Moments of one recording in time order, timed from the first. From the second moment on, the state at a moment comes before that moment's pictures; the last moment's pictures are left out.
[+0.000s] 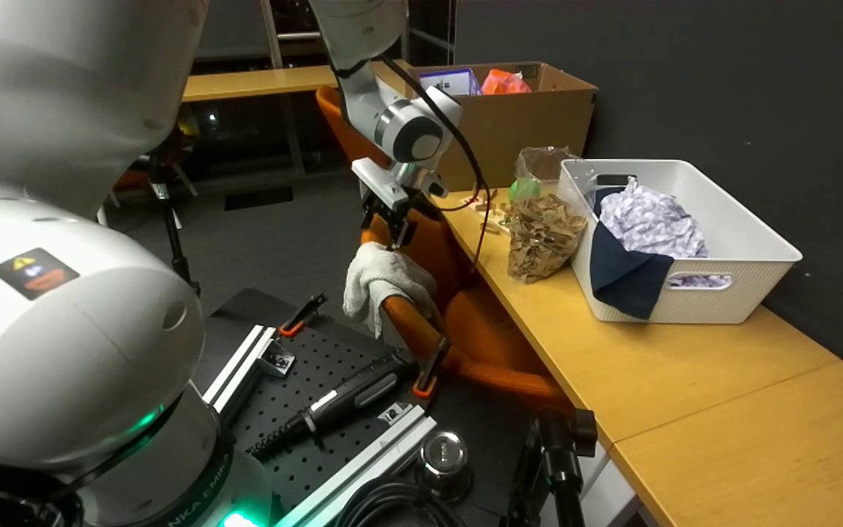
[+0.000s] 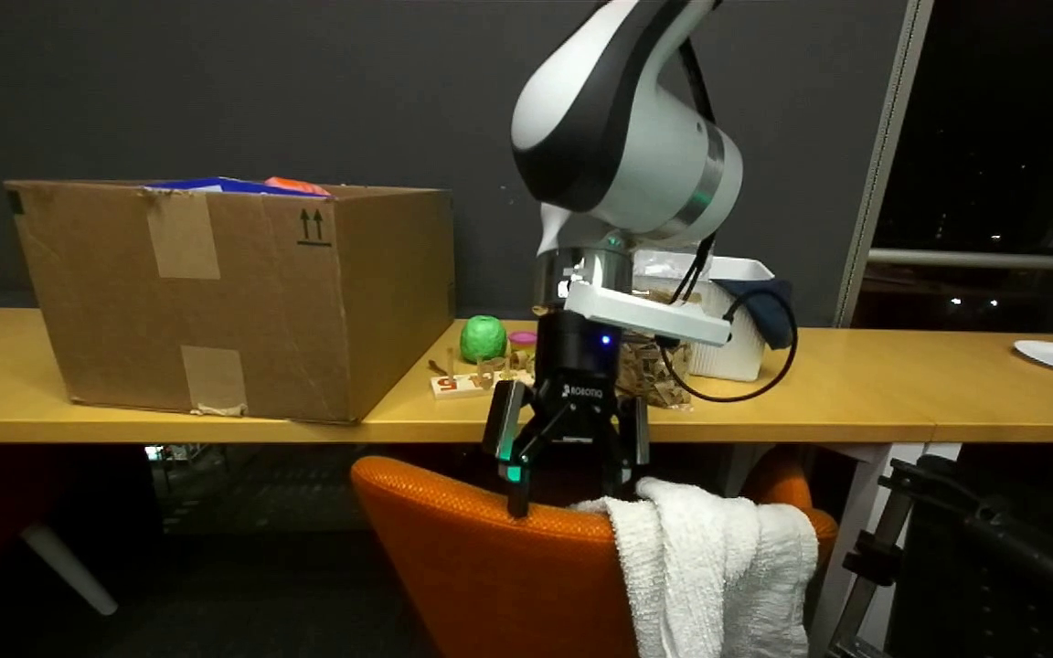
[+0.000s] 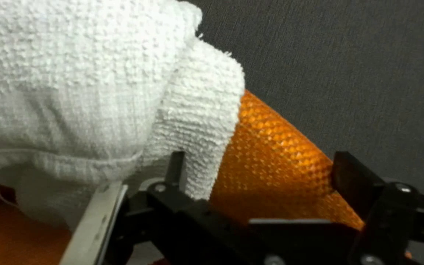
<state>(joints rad) 0.04 0.71 0.10 -1.84 0.42 2.26 0.11</state>
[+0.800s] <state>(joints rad) 0.04 0.62 0.02 -1.96 0.27 2.26 0.28</state>
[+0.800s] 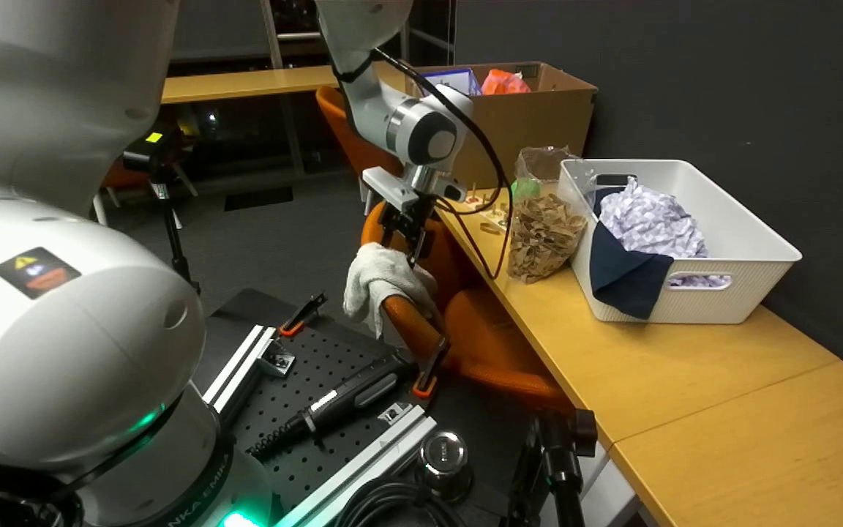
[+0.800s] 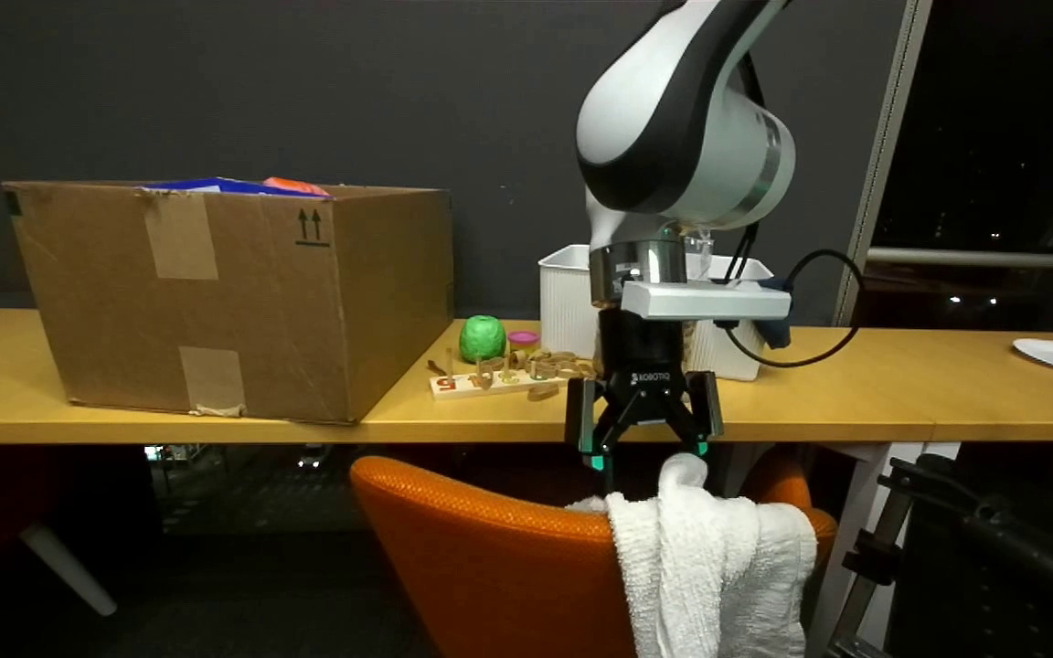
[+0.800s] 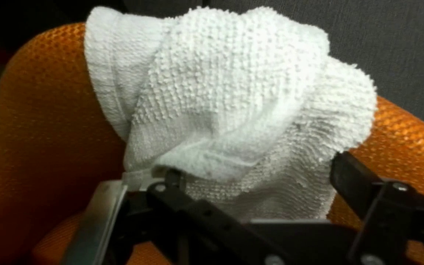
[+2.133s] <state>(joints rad) 0.05 0.39 -0.02 -2.12 0.22 2.25 0.33</state>
